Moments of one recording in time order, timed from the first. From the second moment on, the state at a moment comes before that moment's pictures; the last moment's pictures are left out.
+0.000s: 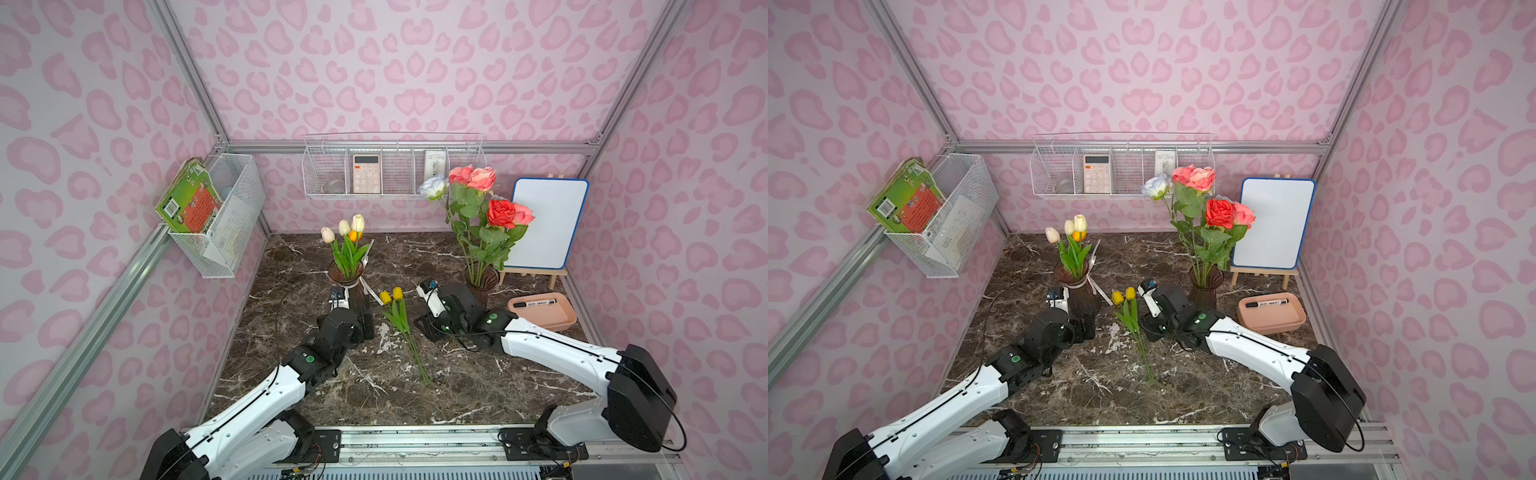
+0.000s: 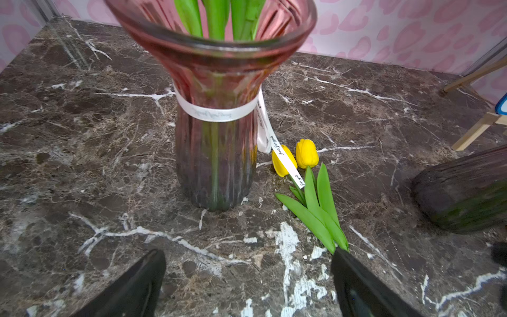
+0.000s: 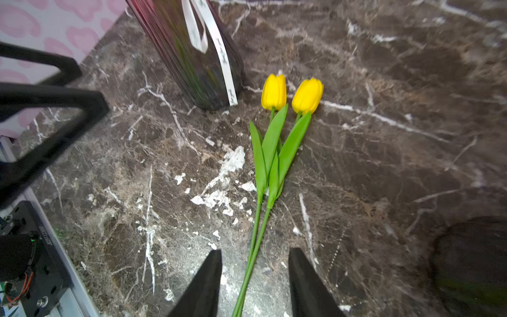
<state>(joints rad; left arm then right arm) -0.63 0.93 0.56 -0.22 -0.41 -0.49 0.86 1.47 0.98 -0.28 -0.08 0.28</state>
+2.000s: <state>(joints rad) -0.61 0.88 0.54 -0.26 -0.46 -0.55 0.88 1.72 1.21 -0.53 0.22 0.37</state>
